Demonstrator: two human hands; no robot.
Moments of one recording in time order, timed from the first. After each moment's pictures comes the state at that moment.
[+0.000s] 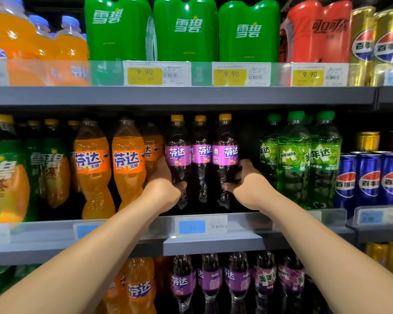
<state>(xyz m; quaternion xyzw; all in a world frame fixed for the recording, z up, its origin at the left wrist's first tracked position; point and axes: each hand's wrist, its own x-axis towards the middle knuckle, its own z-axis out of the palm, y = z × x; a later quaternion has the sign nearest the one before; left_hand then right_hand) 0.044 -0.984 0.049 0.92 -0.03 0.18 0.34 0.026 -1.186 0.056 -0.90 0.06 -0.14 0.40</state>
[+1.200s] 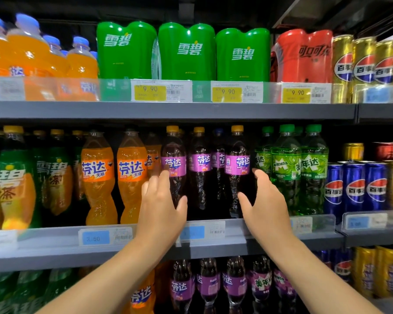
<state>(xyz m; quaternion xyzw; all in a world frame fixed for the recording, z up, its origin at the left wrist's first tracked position) -0.007 -0.977 0.013 0.82 -0.14 0.44 0.33 -0.043 -1.186 0.017 -0.85 0.01 -0.43 0.29</state>
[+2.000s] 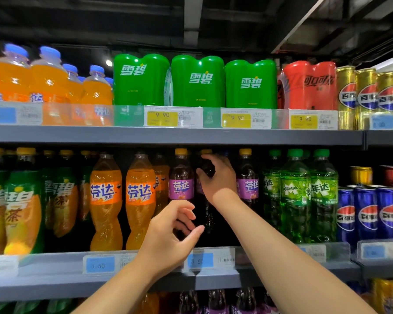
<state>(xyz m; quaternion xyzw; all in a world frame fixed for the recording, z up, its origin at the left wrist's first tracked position) 0.014 -0.956 0.008 0.69 -0.41 0.38 0.46 0.062 -1.111 0.099 -0.79 -0.10 -0.46 0.39</state>
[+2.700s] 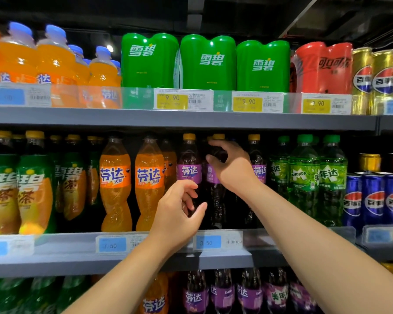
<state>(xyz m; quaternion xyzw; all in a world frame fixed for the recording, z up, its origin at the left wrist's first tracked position) 0.015 -0.957 0.011 0.72 -0.35 0.43 0.43 0.045 -1.124 0.104 -0.82 -0.14 -0.44 0.35</state>
